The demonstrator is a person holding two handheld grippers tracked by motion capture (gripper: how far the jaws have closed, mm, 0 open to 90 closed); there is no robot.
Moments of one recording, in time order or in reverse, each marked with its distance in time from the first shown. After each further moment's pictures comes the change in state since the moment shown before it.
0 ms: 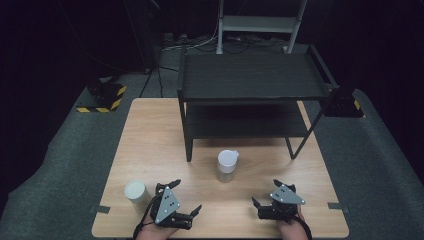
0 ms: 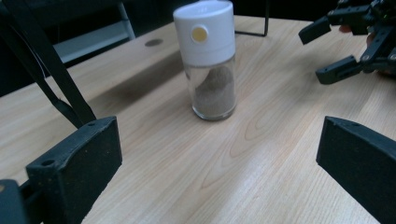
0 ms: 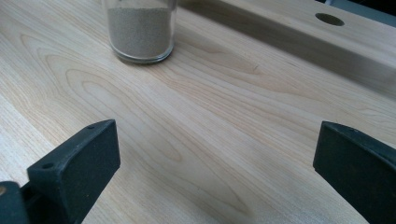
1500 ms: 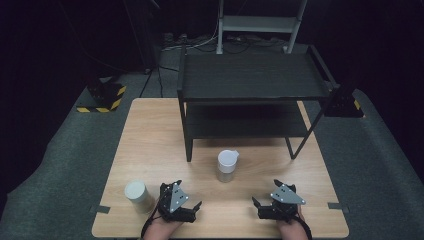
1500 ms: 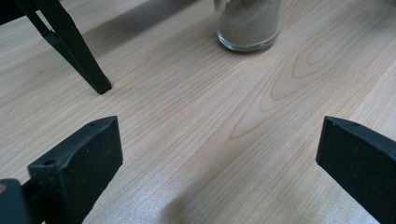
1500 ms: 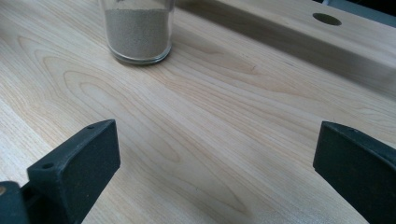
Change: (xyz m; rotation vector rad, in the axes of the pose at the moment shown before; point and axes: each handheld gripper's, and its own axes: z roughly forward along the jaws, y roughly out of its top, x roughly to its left) left arm 0.000 -0.019 0.049 0.190 0.058 -0.025; right arm 0.001 -0.001 0.000 -0.004 -0.007 0.009
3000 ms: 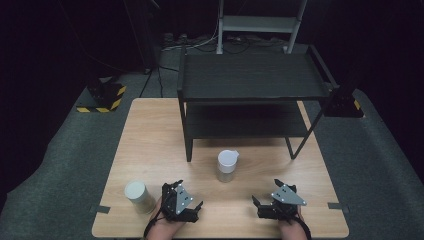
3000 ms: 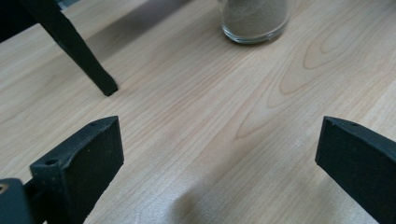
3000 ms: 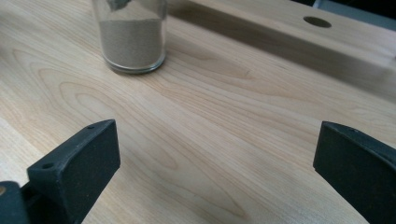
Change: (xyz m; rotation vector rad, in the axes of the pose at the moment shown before) left arm -0.021 0.009 0.007 0.046 0.077 0.071; right arm 0.004 -0.002 0.000 -0.019 -0.024 0.036
